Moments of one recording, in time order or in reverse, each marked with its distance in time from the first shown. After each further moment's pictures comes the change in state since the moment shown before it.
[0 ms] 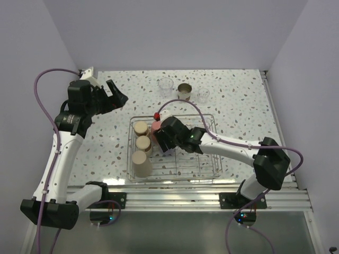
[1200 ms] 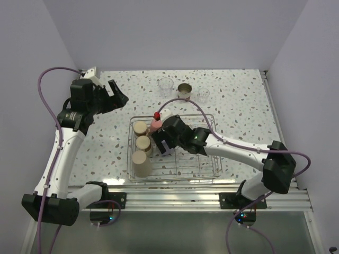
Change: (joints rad) left arm 0.000 0.037 0.000 0.002 -0.008 0.031; right arm 0.027 -0.032 0.017 -0.016 0.015 -0.024
